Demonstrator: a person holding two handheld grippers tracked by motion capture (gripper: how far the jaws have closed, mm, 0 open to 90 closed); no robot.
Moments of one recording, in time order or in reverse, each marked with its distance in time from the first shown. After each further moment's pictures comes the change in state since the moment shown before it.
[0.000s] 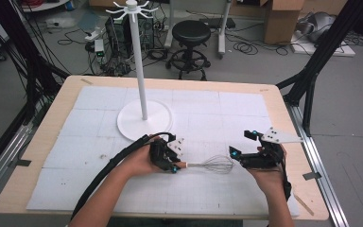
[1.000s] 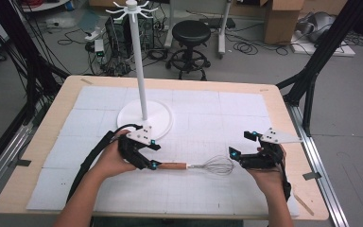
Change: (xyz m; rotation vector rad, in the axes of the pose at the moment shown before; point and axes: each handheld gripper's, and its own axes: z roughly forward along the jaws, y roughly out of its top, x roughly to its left) left arm -0.012 -0.063 -0.080 -0.276 0.097 -0.124; right arm 0.000 -0.002 0.002 0.015 -0.006 0.000
